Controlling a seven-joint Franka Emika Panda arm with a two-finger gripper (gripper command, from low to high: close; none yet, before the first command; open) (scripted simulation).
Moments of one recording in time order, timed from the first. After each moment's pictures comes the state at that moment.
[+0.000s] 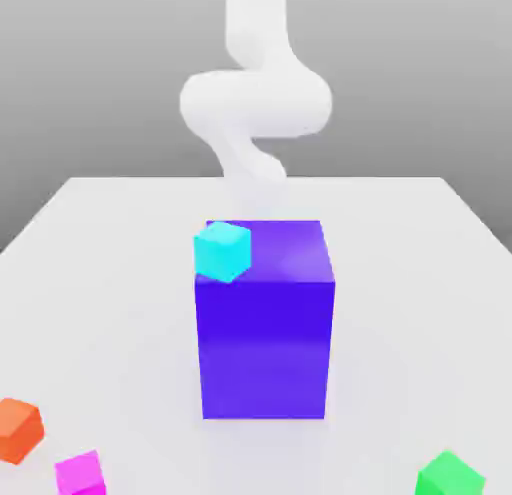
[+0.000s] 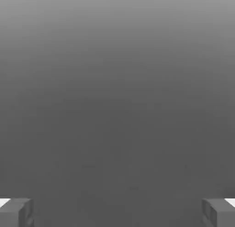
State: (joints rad) arm 0.02 -0.71 -0.04 -2.30 0.00 2.33 0.74
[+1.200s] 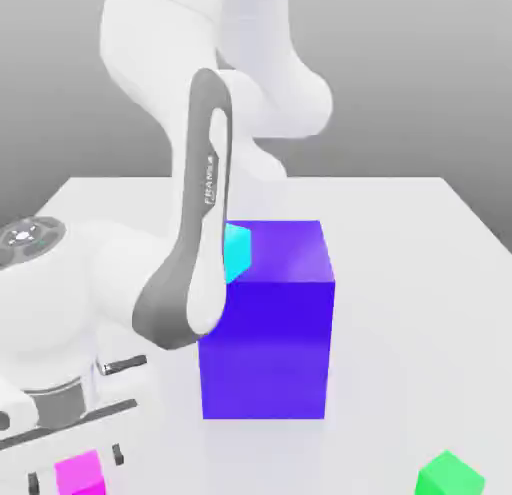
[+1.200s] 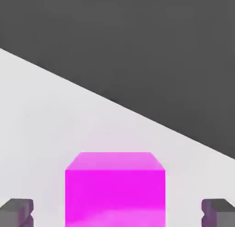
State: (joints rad) arm -0.13 0.54 -0.21 -2.23 0.28 2.75 -0.23
